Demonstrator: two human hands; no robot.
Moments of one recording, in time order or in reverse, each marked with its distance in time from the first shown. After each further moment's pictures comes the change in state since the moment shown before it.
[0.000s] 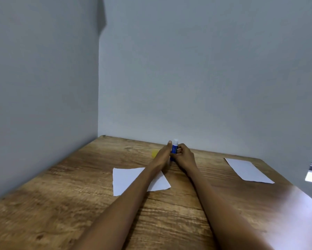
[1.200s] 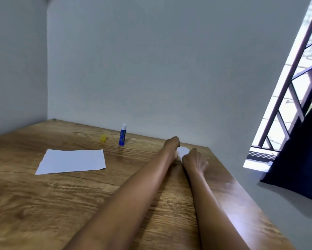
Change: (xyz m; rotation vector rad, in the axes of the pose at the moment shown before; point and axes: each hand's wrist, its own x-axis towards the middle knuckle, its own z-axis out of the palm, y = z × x) left_hand 0.013 0.051 0.201 -0.380 0.037 -0.381; right_hand -0.048 0.069 -0.176 -0.734 0.233 0.390
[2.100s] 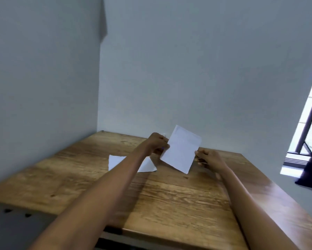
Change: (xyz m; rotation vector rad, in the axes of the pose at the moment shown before) left_hand -0.070 0.047 -0.192 0.558 -0.068 0.360; right_hand -0.053 -0.041 -0.011 1.035 -0.495 -0.241
